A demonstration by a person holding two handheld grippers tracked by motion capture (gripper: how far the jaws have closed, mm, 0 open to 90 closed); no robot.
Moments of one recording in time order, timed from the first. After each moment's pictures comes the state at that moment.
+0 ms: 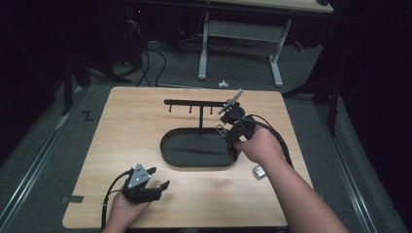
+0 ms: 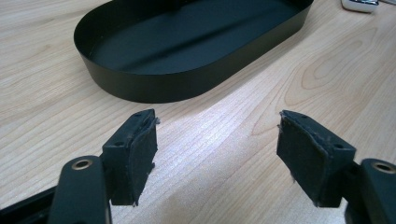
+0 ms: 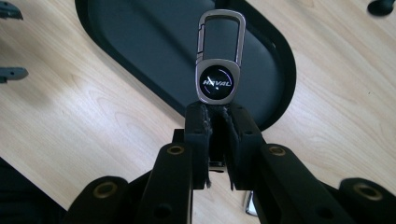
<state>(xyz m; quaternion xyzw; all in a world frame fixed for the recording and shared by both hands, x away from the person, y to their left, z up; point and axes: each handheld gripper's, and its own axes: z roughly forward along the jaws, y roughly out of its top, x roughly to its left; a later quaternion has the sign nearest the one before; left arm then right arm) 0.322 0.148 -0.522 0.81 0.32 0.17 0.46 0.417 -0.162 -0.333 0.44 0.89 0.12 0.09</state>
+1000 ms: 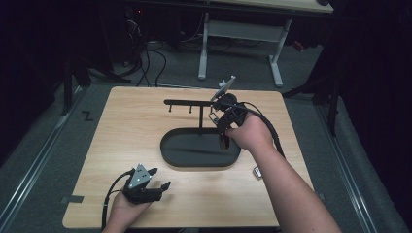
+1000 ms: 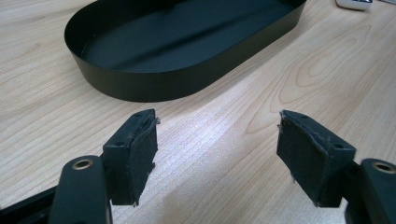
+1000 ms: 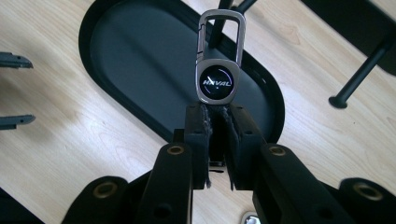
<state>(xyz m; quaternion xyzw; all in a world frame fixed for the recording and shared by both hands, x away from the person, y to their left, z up) 0.322 0.147 -0.523 0.81 0.32 0.16 0.46 0.445 -0.143 -0.318 0.44 0.88 0.14 0.11</state>
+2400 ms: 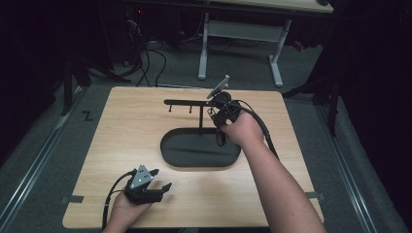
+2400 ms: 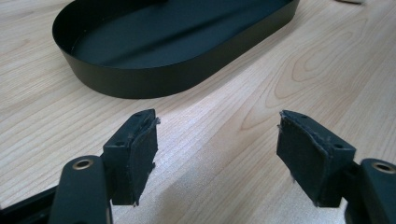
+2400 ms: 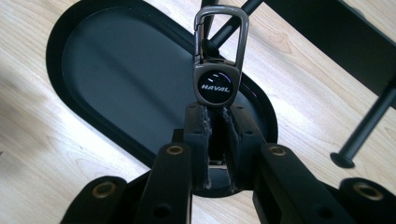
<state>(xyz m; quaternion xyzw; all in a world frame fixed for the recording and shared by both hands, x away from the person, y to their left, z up) 0.322 0.144 -0.525 0.82 0.31 0.15 0.45 0.472 -0.136 -0.342 0.46 0.87 0.13 0.12</state>
